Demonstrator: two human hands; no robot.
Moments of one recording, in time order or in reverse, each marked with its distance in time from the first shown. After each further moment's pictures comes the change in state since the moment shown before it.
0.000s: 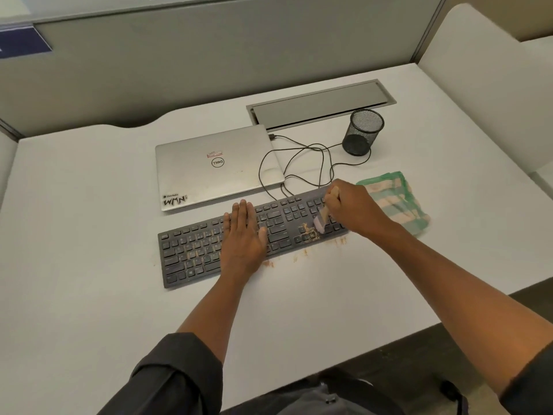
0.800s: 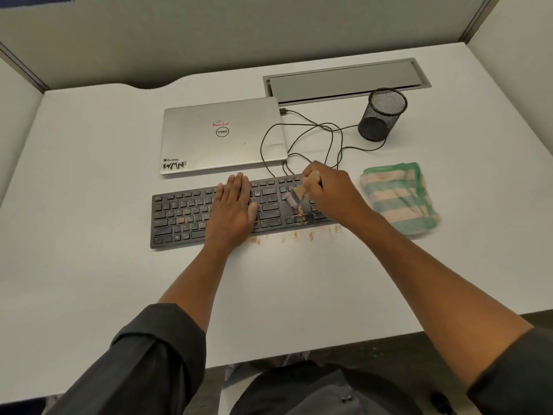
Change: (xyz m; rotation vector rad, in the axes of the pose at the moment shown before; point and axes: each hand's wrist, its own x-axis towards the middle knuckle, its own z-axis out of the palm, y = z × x) left_hand -0.002 0.002 0.003 0.031 0.068 0.001; right_hand 0.001 0.002 0.014 0.258 -0.073 -0.189
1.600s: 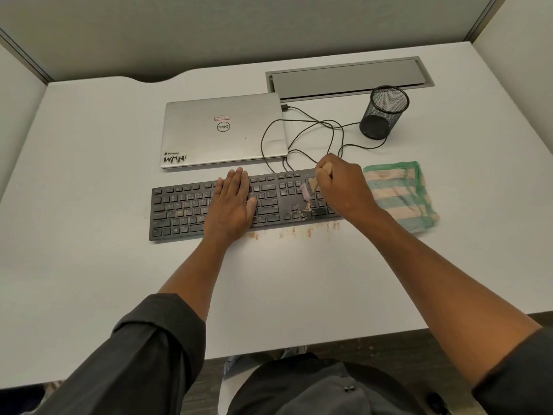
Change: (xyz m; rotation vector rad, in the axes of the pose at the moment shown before) left_hand 0.000 0.000 0.001 0.011 -0.001 -0.012; right_hand 0.000 0.009 -0.012 -0.113 0.133 0.092
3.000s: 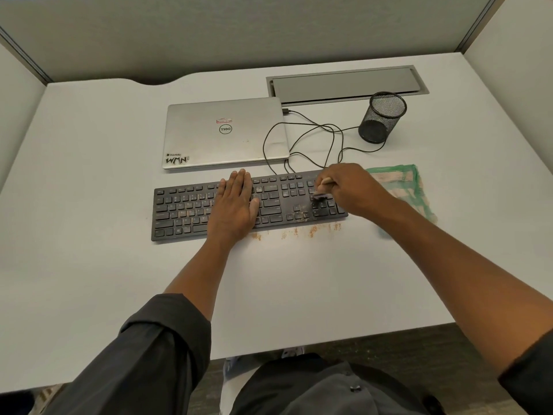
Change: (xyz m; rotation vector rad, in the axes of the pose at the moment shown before) left_hand 0.000 -0.001 0.002 -0.029 0.009 0.003; right_hand 0.007 0.007 -0.017 -0.146 -0.293 -0.170
